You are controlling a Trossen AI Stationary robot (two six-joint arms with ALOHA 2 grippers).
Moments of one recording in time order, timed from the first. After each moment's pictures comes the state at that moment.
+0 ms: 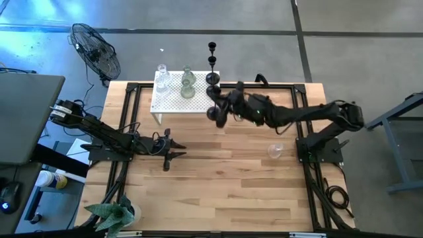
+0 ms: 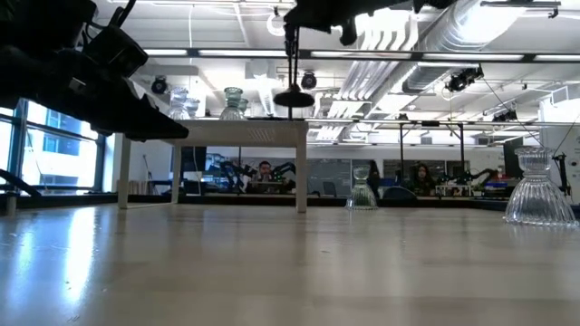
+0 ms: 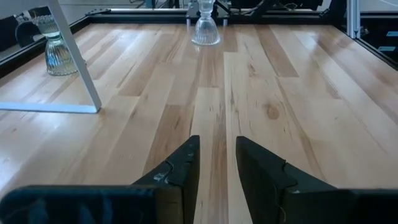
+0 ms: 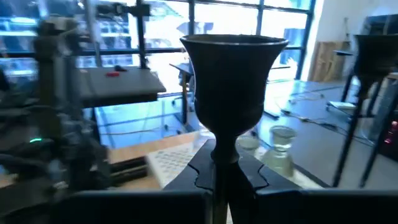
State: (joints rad) left arm -0.27 1.19 0.14 0.79 -0.32 -0.10; right arm -0.11 1.49 1.07 0.45 0.36 0.00
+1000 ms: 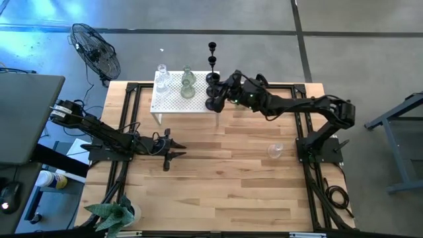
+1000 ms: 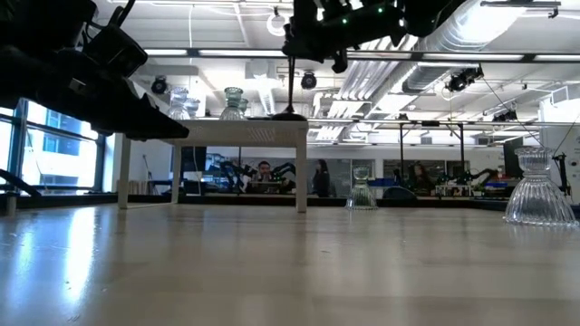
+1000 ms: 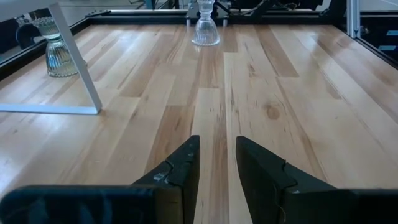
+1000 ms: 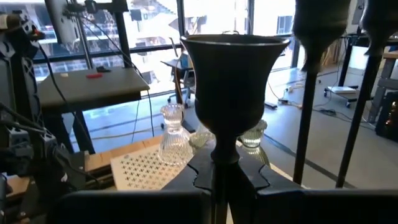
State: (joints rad) left arm -0.27 1.19 0.14 0.79 -0.32 -0.09; right arm -0.31 1.59 1.11 0.49 0.19 0.07
